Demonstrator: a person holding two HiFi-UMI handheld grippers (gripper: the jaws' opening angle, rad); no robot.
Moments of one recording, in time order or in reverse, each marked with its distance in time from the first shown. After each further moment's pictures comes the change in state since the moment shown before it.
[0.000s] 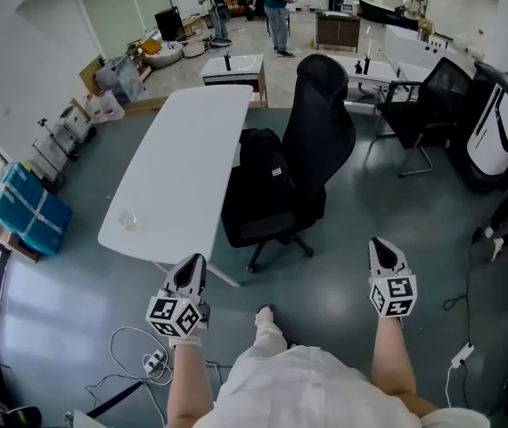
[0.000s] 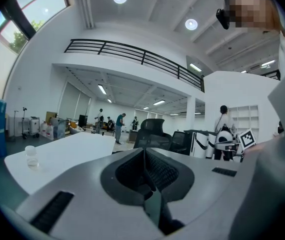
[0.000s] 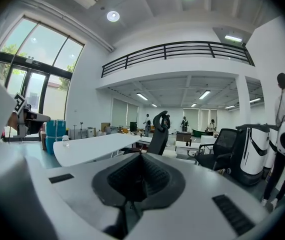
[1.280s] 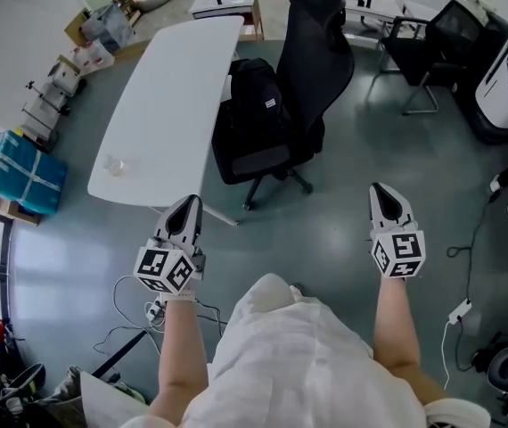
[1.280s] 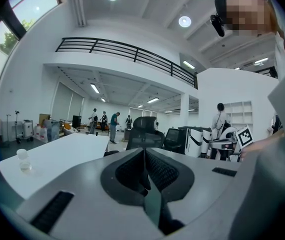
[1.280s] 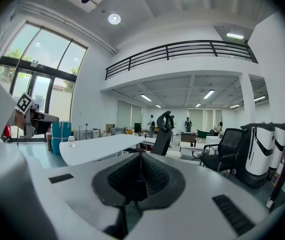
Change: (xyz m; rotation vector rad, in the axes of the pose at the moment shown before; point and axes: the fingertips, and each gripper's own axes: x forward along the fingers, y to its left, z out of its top) left arm 0.013 -0.041 0.003 0.049 0.027 -0.053; right arm -0.012 0.005 -0.001 -0.004 -0.012 0.062
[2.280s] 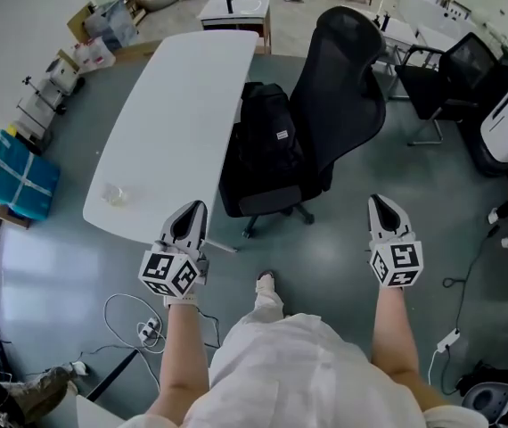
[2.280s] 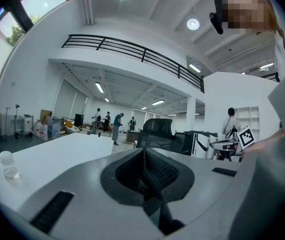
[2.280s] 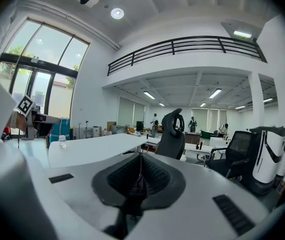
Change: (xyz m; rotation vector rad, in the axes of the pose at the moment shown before) left arm 0.098 0.098 0.011 -0.053 -0.028 0.015; right arm 0.141 0.001 0.031 -0.038 0.023 0.030
